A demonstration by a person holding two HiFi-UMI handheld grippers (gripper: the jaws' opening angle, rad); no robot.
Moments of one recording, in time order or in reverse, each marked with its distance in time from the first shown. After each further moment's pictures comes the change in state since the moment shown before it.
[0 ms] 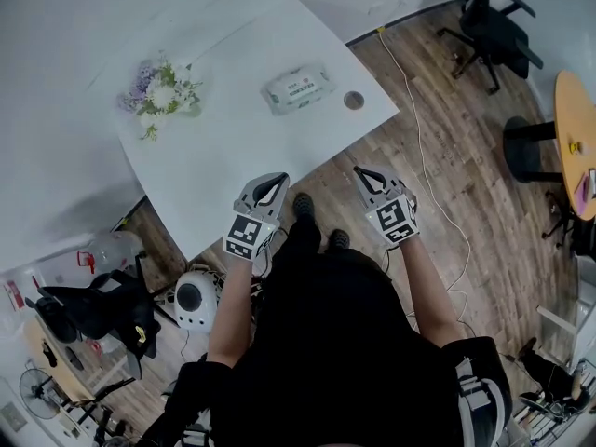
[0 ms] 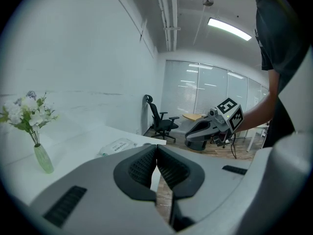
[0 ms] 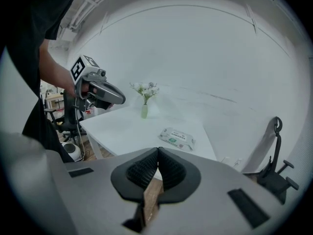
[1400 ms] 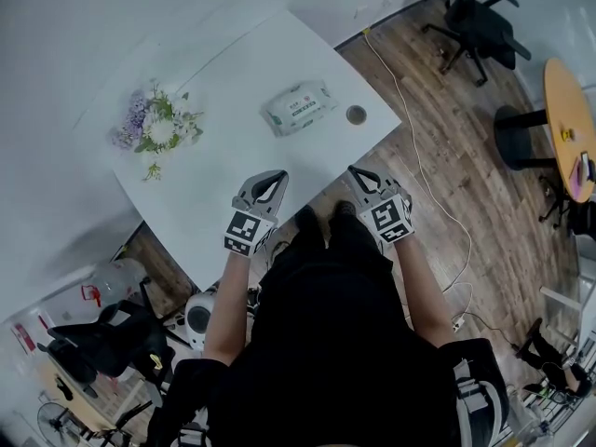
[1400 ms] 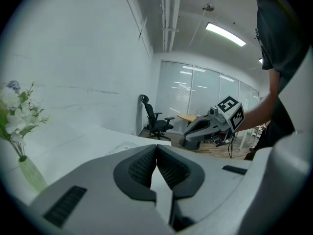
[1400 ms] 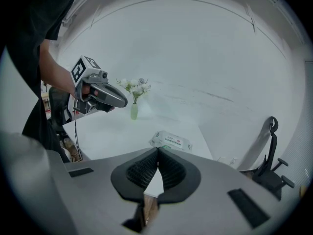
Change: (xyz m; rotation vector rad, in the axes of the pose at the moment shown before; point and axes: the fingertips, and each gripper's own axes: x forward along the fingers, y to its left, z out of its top) left arm 0.034 0.090 0.006 0.020 -0.009 -0.111; right arm 0.074 -0.022 0.037 0.030 0.034 -0.085
